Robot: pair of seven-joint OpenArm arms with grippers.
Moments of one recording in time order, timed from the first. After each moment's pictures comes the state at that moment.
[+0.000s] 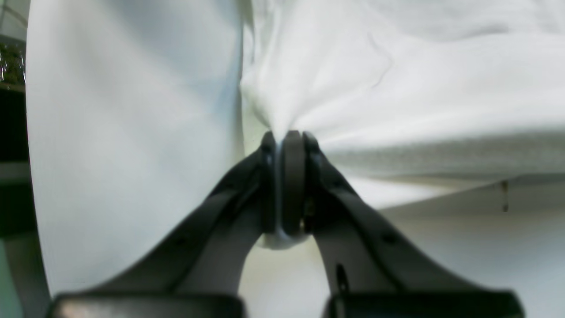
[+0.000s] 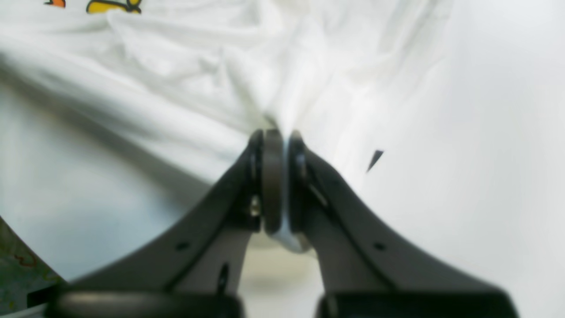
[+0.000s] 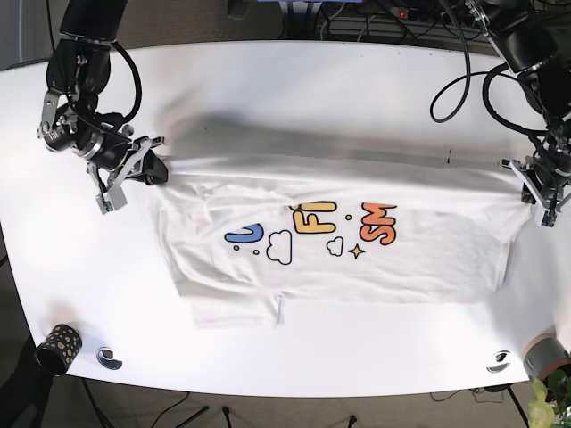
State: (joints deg) left arm -2.7 -18.5 -33.8 86.4 -2.6 -40.4 46.5; right arm -6.3 19.9 20.8 94.9 42.4 31.4 -60.2
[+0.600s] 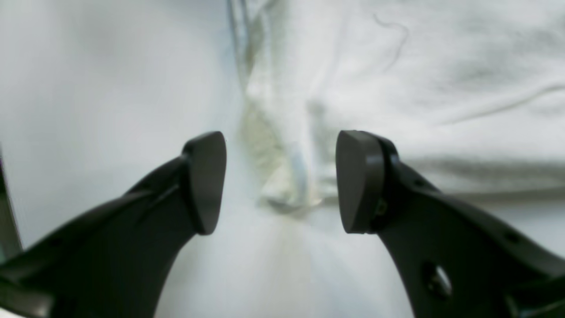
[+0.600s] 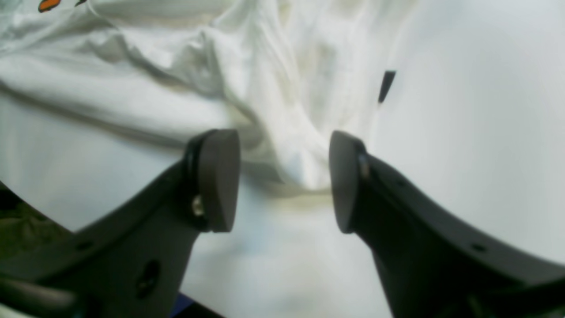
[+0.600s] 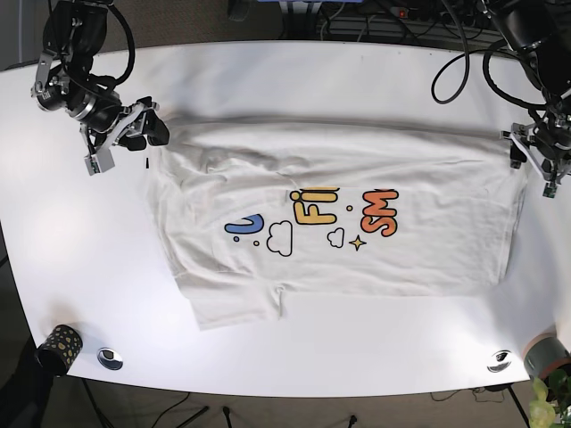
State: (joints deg) left arm 2.9 -18.5 -39.7 86.5 -3.6 -40.4 47.0; right arm -17.2 19.5 25.7 103.1 47.7 31.2 -60.7
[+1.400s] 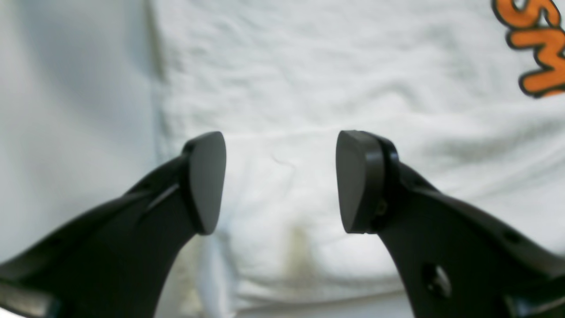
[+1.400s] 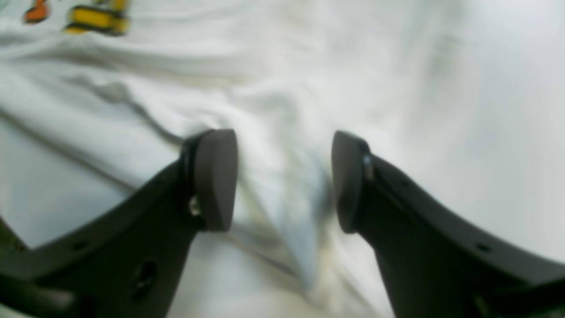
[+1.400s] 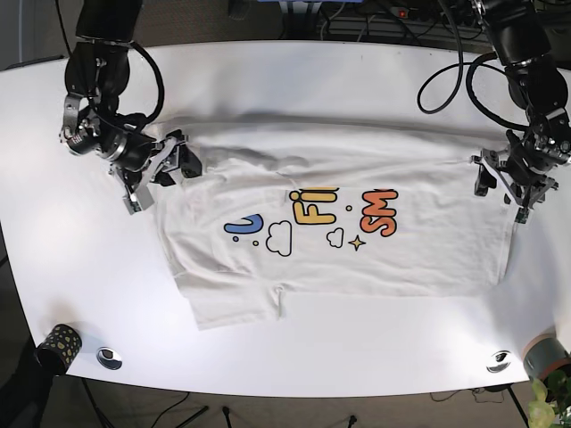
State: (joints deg) left arm -0.8 -19.3 -24.8 82.6 -11.8 -35.5 43.9; right arm -3.8 16.3 15.9 92.9 39.0 31.2 -60.2
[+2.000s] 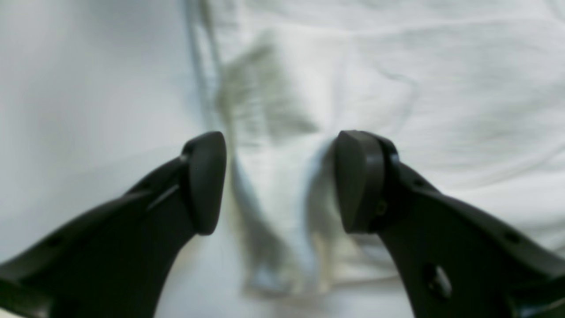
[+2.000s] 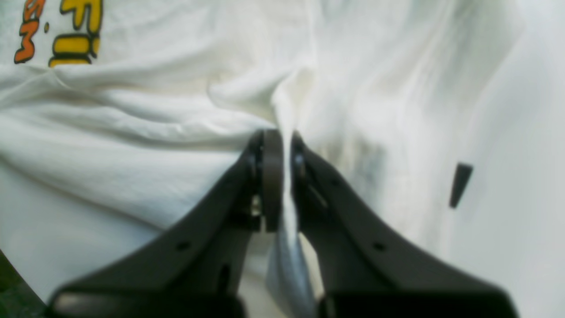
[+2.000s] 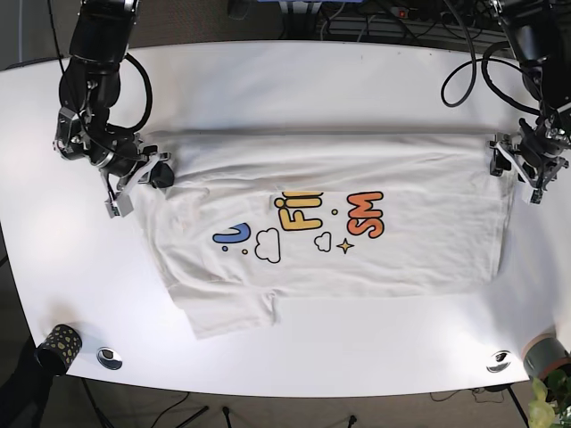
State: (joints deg) left arm 0.9 -24.0 -25.0 71.8 -11.7 -35.0 37.9; right arm 1.5 18.8 18.2 78.5 37.9 31.2 -55.1
